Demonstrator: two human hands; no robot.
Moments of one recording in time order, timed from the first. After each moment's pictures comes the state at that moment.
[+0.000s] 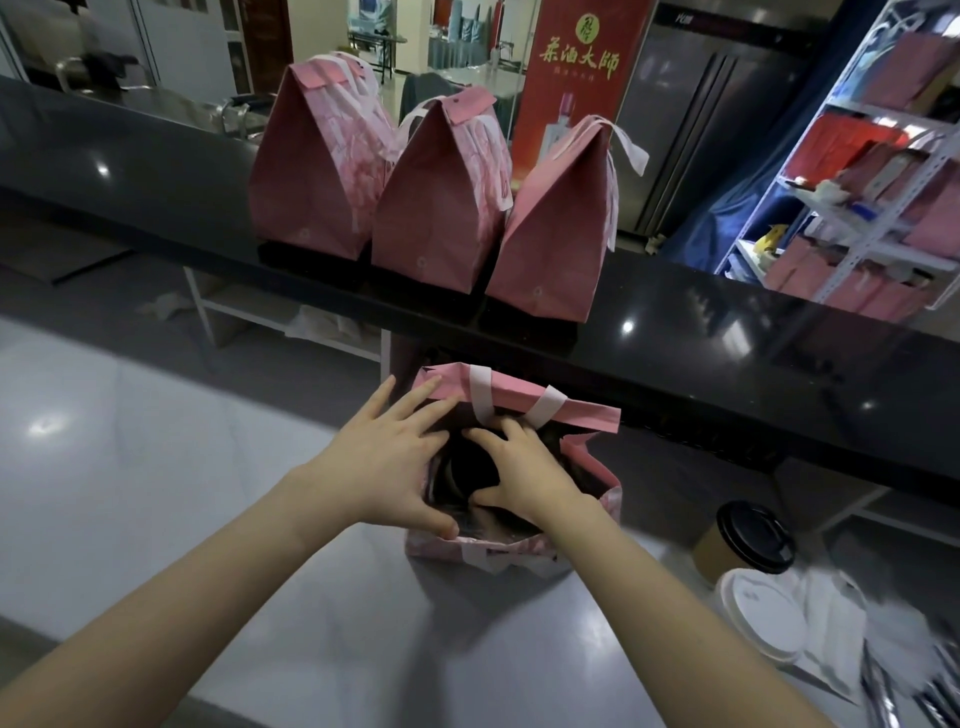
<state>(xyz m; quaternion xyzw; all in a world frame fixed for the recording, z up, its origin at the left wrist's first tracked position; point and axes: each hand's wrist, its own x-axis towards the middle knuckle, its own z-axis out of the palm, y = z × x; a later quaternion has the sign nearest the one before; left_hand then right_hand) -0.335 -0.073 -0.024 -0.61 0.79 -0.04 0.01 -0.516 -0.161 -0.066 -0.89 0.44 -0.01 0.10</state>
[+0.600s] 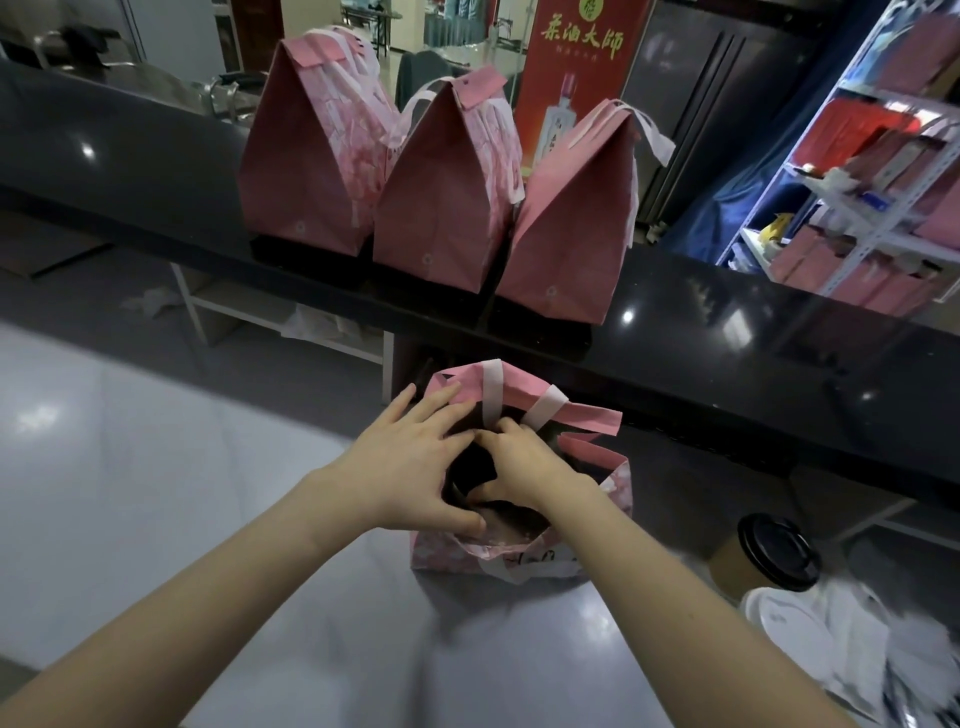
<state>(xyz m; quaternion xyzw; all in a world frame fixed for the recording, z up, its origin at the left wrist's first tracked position) -0.328 -0.101 -0.033 -0.59 0.81 0.02 -0.04 -0.487 -0.192 -0.064 -0.88 0.45 0.08 0.13</state>
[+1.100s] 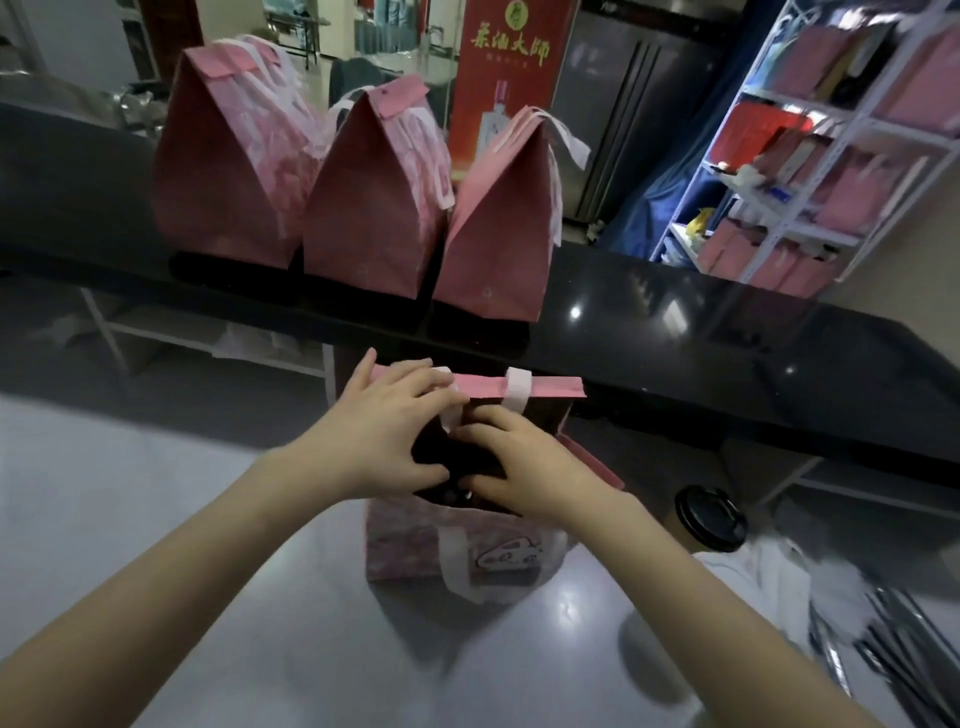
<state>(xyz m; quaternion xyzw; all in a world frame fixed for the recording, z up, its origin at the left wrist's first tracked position) -0.346 -0.118 0.007 -0.56 0.82 0.03 -0.12 -0.546 -0.154 -0.007 -0.91 0.40 -0.07 0.13</state>
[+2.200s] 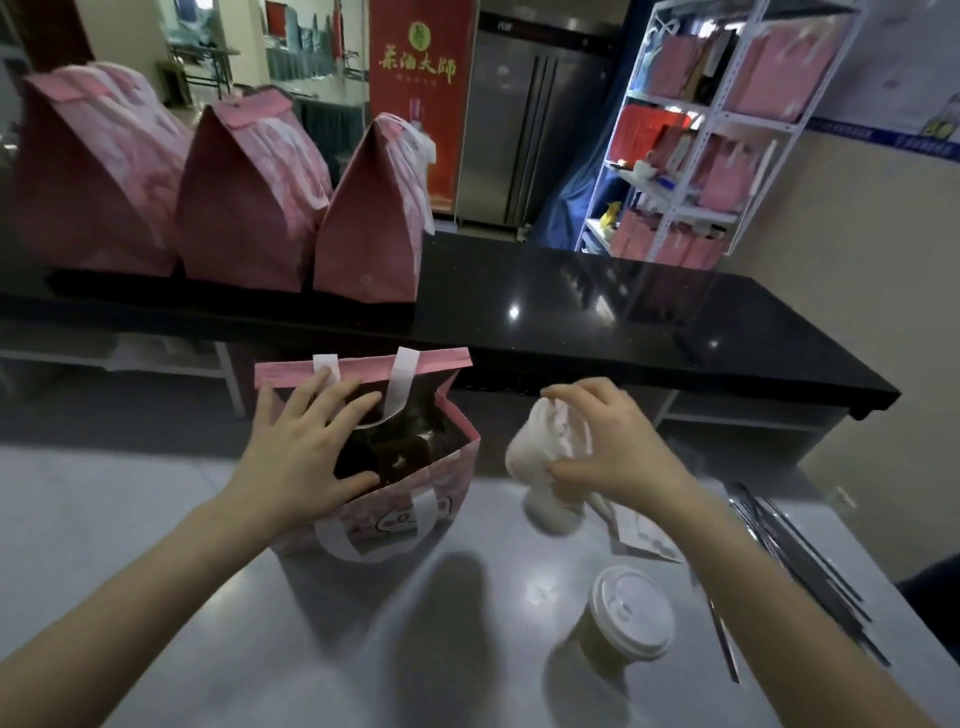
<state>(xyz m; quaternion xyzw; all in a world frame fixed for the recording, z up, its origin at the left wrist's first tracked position) -0.419 -0.066 -0.023 -0.62 0.78 -0.09 -0.10 -0.743 -0.072 0.036 -0.79 0.58 -0.17 0.10</state>
